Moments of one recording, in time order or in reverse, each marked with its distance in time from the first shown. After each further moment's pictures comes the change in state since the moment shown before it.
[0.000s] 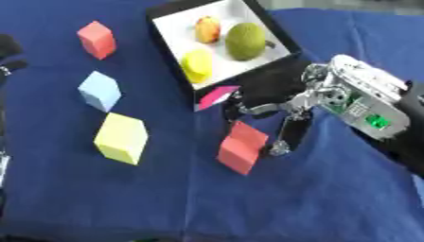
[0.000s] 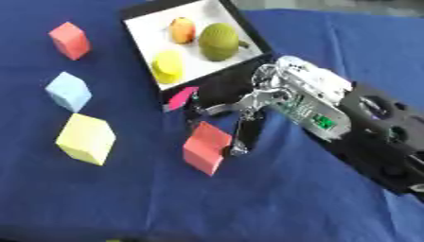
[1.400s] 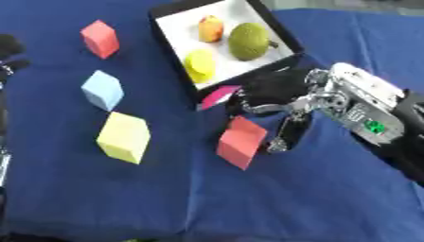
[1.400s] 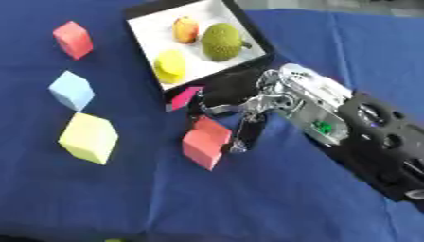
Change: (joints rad) left arm -0.002 0.000 0.000 0.000 0.004 0.001 -0.012; right arm 0.036 0.021 -0.032 0.048 0.034 -0.043 -0.071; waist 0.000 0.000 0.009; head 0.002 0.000
